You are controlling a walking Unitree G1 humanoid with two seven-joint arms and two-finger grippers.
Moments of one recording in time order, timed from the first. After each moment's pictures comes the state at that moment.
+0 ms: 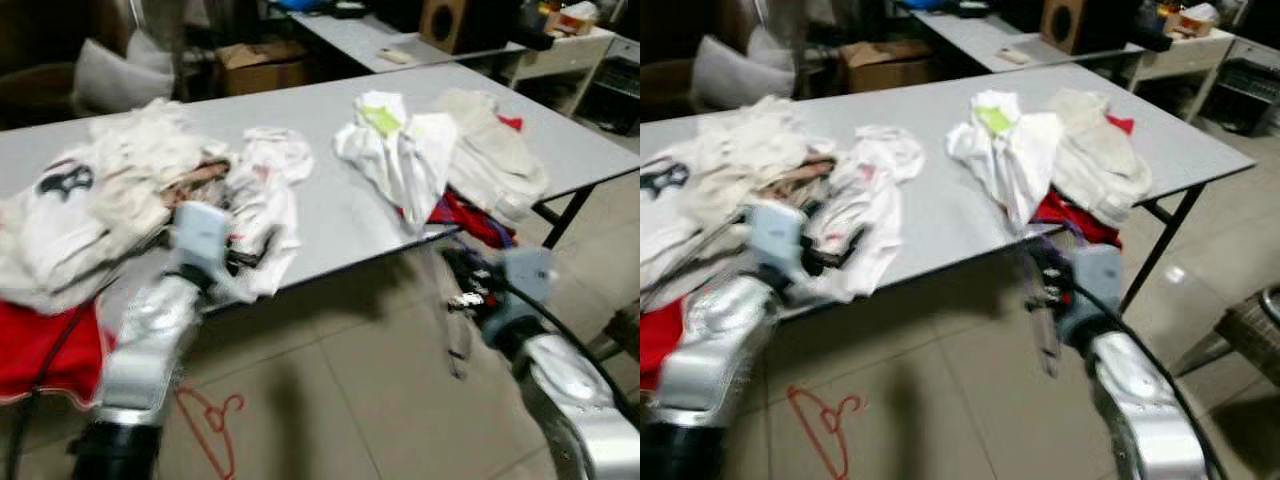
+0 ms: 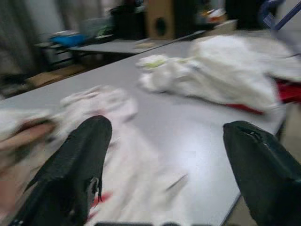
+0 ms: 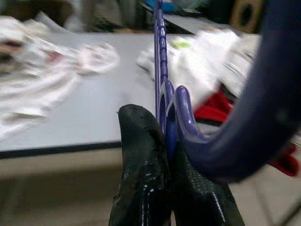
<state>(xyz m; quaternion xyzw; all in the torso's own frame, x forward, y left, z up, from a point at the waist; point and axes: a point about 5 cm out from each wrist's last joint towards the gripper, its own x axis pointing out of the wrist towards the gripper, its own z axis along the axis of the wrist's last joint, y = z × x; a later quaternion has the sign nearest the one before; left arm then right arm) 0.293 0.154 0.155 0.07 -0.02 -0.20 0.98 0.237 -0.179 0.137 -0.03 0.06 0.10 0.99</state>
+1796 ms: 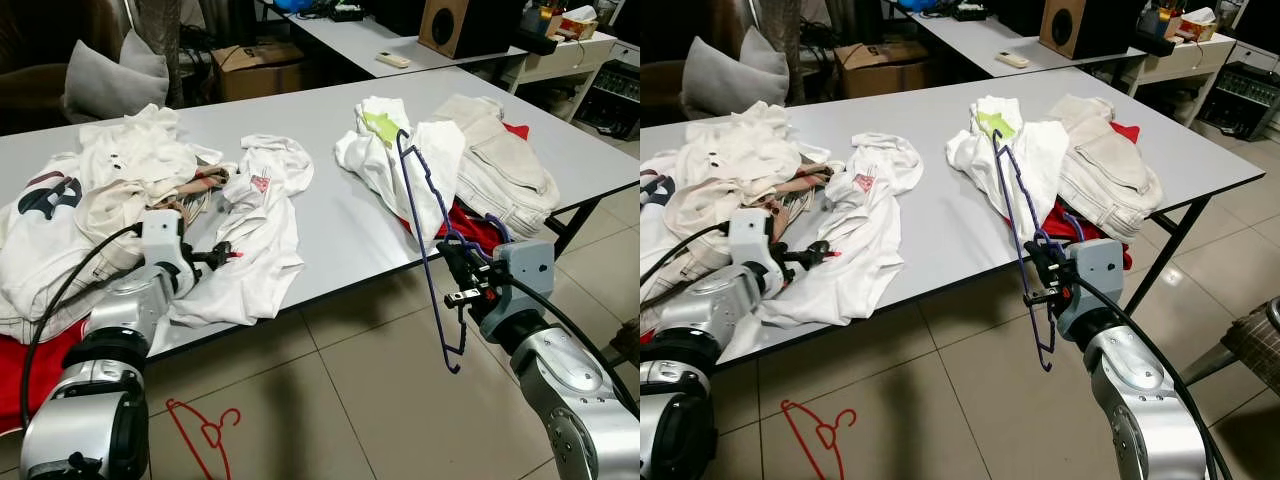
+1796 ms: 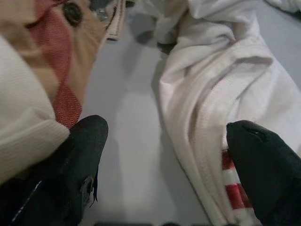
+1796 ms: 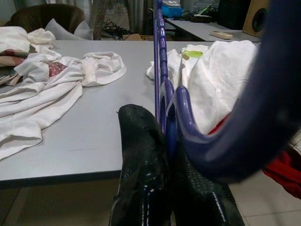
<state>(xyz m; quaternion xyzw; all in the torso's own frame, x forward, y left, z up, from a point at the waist) 0.349 0.240 0.090 -0.07 0.21 -0.06 0.97 0.243 -0.177 0.145 -0.02 0.05 0.13 0.99</state>
